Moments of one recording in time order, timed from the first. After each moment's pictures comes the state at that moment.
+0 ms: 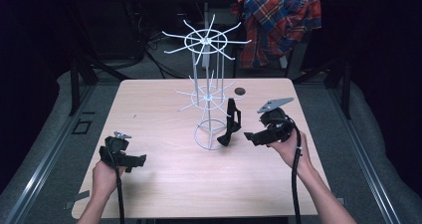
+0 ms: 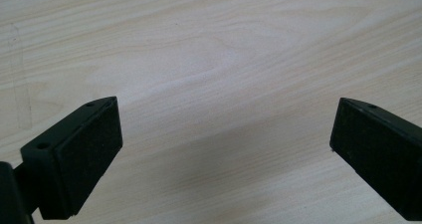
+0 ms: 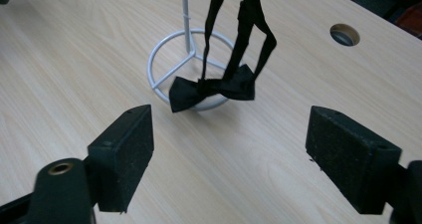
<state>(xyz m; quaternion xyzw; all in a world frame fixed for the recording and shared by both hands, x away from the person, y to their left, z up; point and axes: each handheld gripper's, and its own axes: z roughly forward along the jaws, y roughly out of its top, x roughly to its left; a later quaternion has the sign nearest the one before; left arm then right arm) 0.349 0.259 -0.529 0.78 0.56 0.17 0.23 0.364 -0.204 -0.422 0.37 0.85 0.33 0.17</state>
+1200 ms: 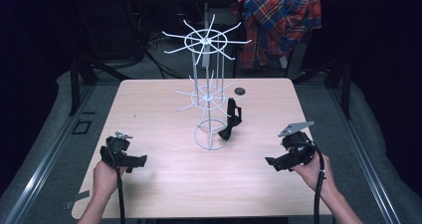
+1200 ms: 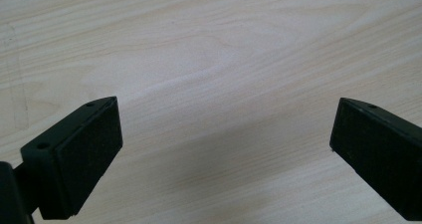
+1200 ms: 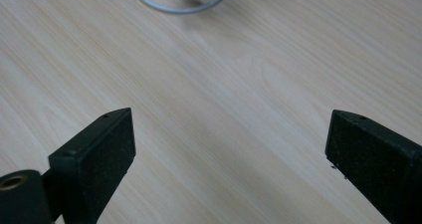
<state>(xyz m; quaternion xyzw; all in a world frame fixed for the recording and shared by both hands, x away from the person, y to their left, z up) 0.349 0.256 -0.530 0.78 0.56 0.17 0.22 0.323 -0.260 -0.464 0.39 0.87 0.27 0.15</state>
